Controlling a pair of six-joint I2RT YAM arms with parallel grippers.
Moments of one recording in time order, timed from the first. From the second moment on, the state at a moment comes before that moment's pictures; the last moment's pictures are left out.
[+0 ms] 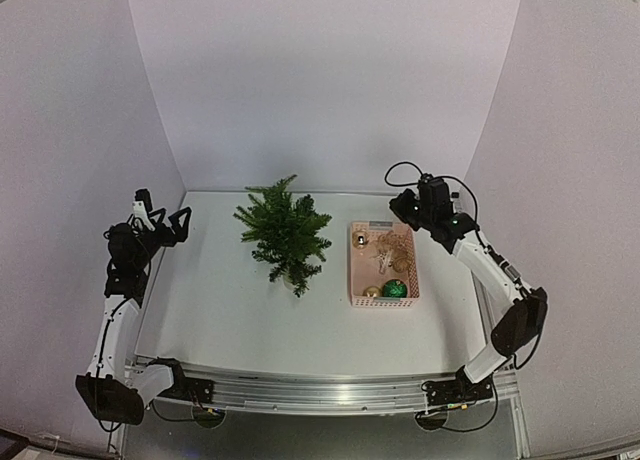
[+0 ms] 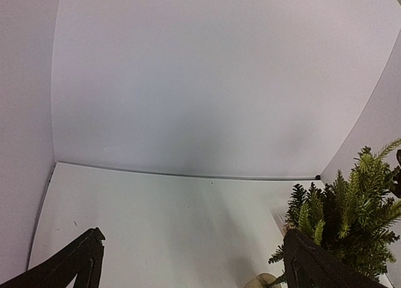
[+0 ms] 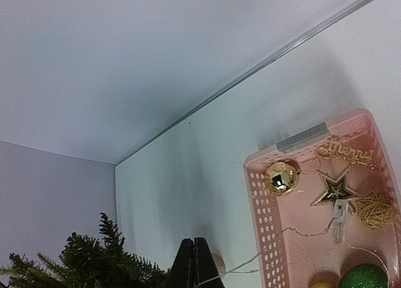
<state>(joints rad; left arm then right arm) 0.05 0.98 0.93 -0.03 0.39 -0.29 0.42 1.62 1.55 -0.44 -0.02 0.96</state>
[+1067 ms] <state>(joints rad) 0.05 1.00 0.96 0.01 0.48 -0.26 0.52 1.55 1.89 -0.45 -0.35 0.65</state>
